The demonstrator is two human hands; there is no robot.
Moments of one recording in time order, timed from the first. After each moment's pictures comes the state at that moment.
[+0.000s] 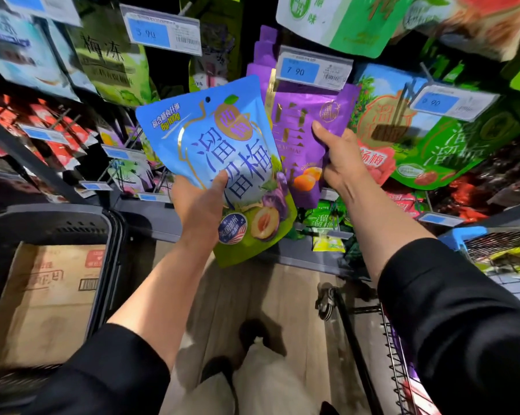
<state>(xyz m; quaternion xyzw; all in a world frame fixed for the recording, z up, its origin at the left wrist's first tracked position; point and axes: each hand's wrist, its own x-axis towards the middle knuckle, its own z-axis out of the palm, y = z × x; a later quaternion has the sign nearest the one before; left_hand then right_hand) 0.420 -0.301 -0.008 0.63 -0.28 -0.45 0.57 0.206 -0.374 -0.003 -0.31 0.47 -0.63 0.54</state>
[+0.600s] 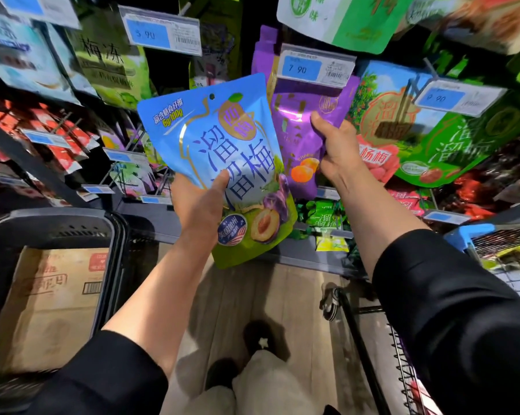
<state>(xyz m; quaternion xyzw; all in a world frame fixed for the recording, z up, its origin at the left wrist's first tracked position) 0.425 -0.302 -0.006 0.63 -0.31 -0.45 0.55 0.210 -0.397 -0.012 -0.29 0.48 -0.65 0.51</state>
